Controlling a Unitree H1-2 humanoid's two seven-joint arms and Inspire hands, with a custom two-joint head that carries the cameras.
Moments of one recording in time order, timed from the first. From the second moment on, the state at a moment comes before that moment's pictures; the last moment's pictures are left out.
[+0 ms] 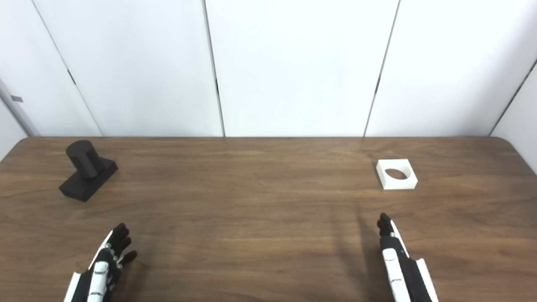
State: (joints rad) left arm 0.37 0.13 0.01 -0.32 -0.06 -0.07 0.04; right arm 0.36 -0.13 0.03 -0.45 0.02 0.15 -0.09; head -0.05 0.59
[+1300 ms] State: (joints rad) left arm 0.37 0.12 -0.05 -0.30 0.00 -0.09 0.12; right arm 0.36 -0.14 -0.02 -0.44 0.08 0.14 -0.04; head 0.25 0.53
